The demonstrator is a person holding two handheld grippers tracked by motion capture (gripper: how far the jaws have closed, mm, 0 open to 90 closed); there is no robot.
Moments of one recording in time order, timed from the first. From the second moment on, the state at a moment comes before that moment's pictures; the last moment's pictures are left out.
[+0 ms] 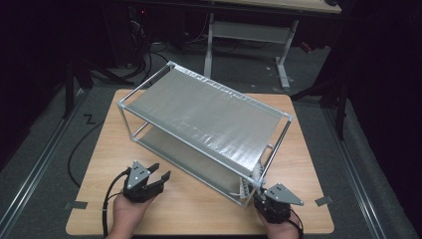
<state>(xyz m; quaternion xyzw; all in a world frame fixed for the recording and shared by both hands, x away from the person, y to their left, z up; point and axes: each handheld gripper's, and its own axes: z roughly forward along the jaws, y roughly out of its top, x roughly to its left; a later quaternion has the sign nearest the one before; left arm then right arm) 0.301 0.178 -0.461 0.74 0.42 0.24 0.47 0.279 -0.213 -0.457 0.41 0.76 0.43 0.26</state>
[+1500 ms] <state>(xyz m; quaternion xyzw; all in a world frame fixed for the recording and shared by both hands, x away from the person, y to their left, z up) 0.274 -0.023 -0.454 0.80 0.24 0.14 0.54 0.286 -0.309 -0.469 0.49 0.73 0.38 0.29</state>
